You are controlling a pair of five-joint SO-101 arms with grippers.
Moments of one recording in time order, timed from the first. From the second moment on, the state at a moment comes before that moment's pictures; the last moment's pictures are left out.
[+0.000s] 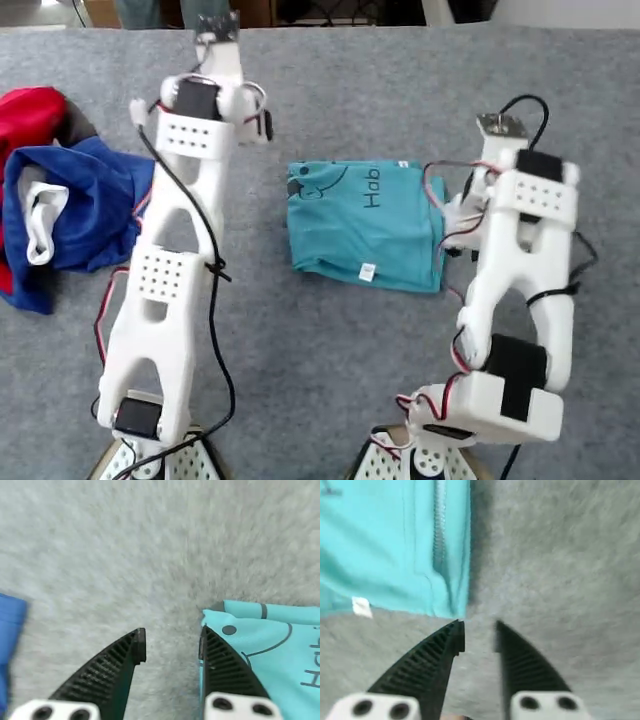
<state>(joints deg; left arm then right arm) 5.8 59.0 -90.2 100.6 12.1 15.6 -2.1 15.9 83.1 7.2</state>
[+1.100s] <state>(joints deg) 3.2 5.9 18.7 58.3 6.6 0.2 13.0 17.1 65.1 -25.6</state>
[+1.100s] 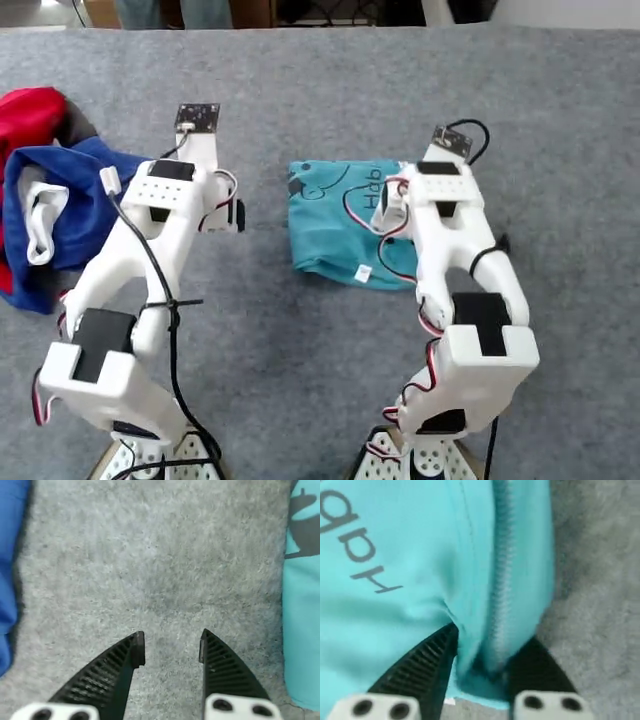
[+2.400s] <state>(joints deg) 3.3 8.9 21.9 49.5 4.4 -6.2 13.6 -9.0 73.4 -12.6</state>
